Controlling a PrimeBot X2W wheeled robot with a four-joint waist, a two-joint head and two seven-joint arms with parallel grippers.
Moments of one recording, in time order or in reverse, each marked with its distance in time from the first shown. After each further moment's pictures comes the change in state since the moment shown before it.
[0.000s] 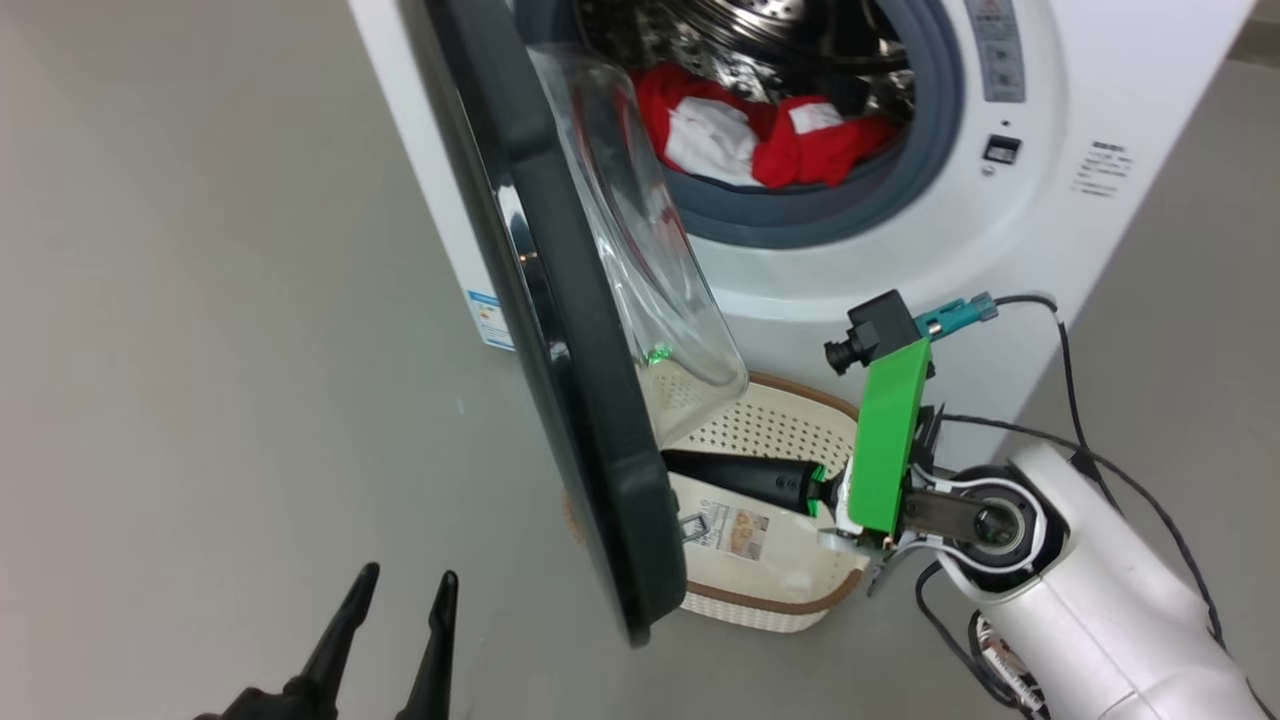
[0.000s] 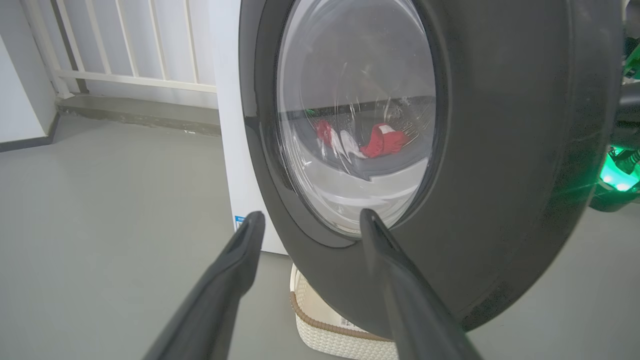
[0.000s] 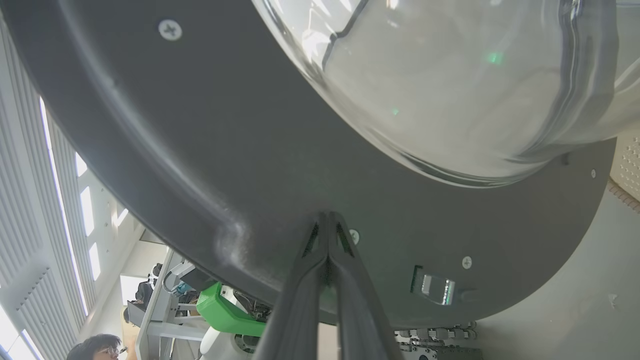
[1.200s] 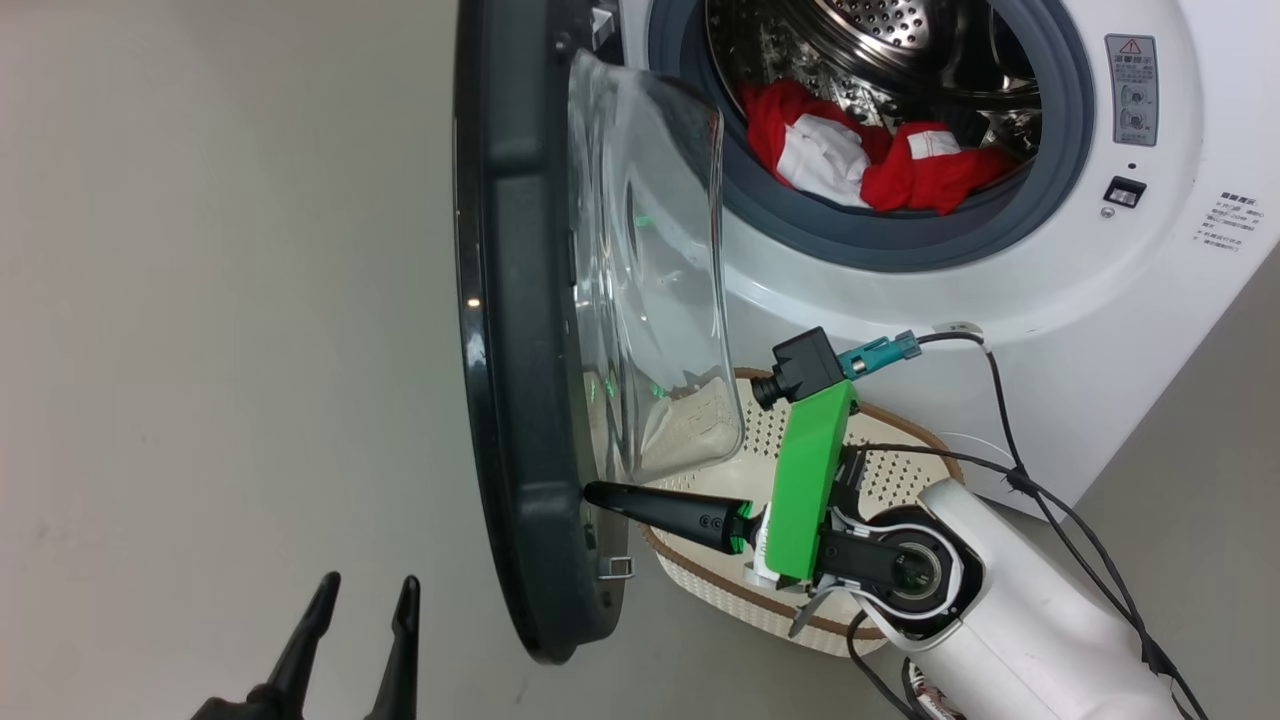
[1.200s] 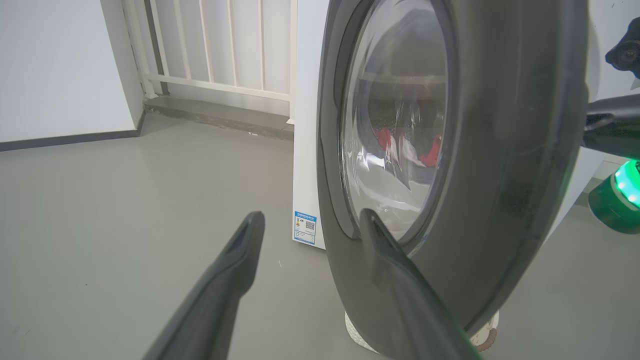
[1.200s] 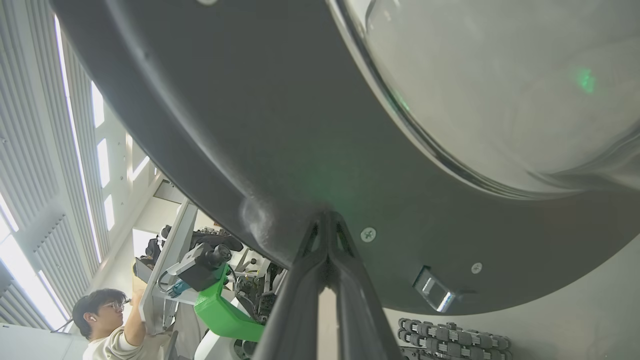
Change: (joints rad) left arm 0.021 -0.005 0.063 0.006 0.004 0.000 0.000; right arm 0.006 0.065 0.119 -0.006 -0.032 -0.001 -0.138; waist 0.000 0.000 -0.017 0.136
